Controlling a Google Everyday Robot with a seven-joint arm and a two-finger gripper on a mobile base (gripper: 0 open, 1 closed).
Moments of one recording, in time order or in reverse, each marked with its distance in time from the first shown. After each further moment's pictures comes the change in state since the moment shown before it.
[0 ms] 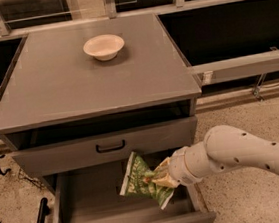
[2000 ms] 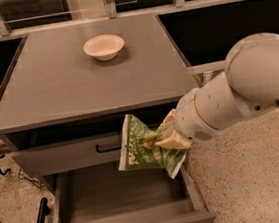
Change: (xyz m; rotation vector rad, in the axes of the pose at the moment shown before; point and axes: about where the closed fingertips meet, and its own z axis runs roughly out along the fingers) arm -0.130 0.010 -0.169 0.091 0.112 -0.147
